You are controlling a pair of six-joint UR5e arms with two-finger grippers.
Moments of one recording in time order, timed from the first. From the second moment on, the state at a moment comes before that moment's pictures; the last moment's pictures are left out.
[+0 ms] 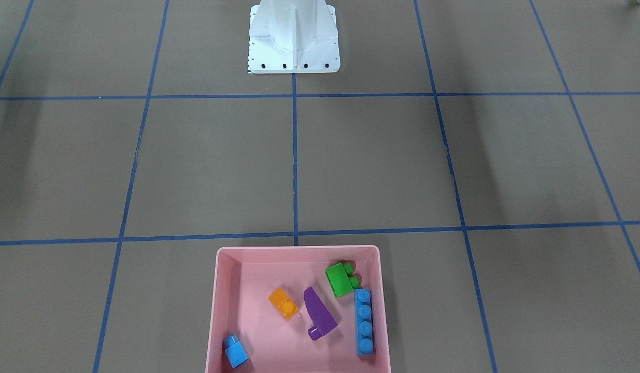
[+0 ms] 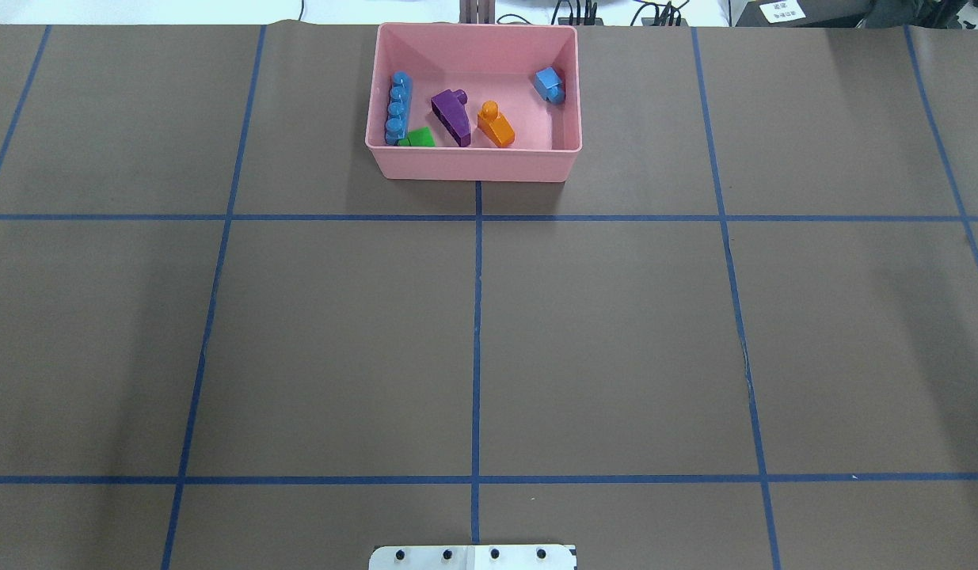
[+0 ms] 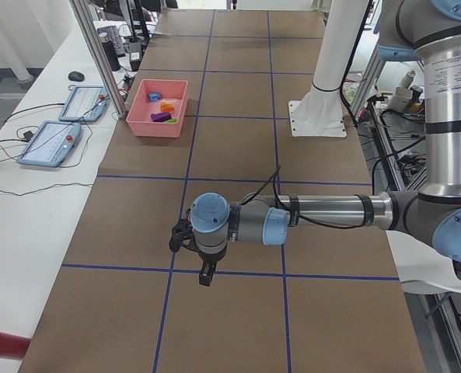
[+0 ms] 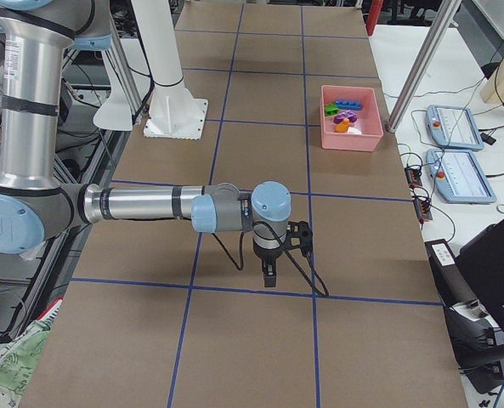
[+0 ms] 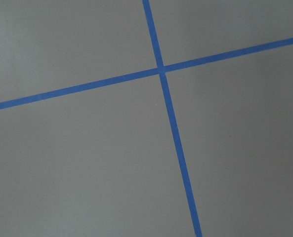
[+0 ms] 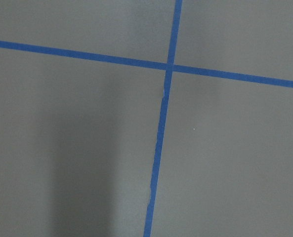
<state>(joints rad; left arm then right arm) -1.58 -1.42 -1.69 -1.66 -2.37 0.18 1.51 -1.73 1.79 -1.55 2.31 -0.01</state>
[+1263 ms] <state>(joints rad) -1.58 -1.40 -1.70 -1.66 -2.37 0.18 1.50 -1.72 1.79 -1.53 2.31 -0.01</state>
